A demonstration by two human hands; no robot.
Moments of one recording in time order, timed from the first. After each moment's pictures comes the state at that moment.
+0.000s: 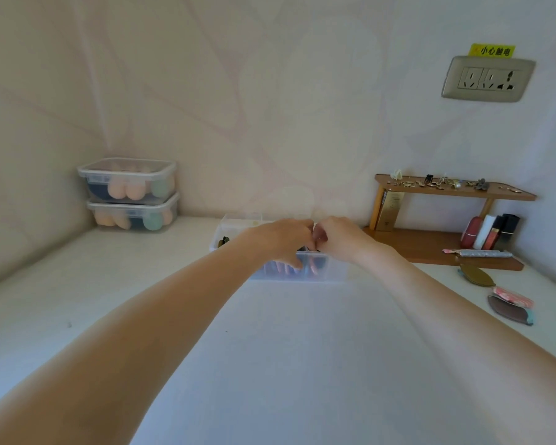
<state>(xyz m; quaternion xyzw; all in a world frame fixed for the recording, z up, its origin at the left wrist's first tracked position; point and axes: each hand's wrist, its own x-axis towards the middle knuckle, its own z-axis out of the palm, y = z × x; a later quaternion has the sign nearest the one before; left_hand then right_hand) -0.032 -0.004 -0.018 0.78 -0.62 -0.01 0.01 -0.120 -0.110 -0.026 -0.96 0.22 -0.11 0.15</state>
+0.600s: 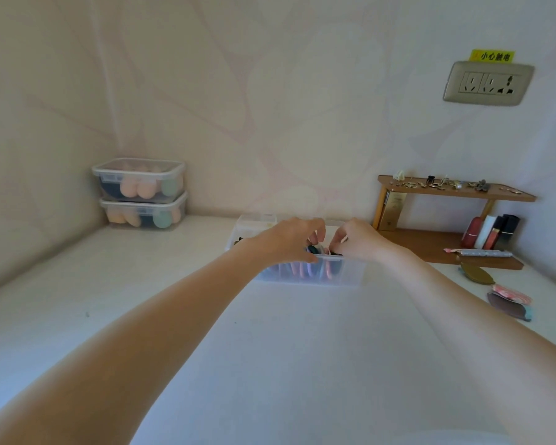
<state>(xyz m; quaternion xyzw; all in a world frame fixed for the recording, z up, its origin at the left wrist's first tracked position) -0.041 0.009 -0.025 0.77 -0.61 -0.04 0.19 -0.137 -0.117 -0.027 -0.94 0.27 -0.10 0.20</state>
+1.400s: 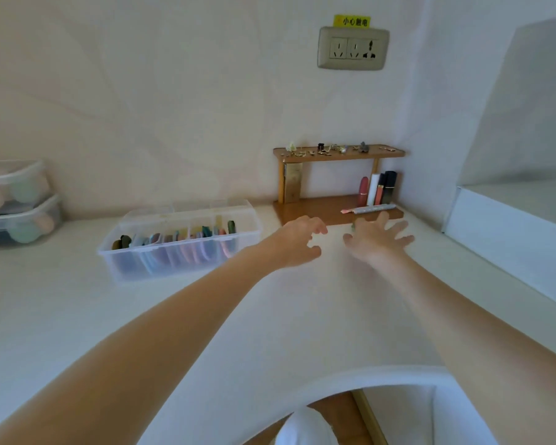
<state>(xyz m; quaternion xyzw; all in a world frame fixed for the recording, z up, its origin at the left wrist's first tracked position) -0.165 -0.102 -0.054 0.71 -0.67 -0.07 0.21 -0.280 -0.197 -0.061 -0.79 0.60 -0.08 0.10</state>
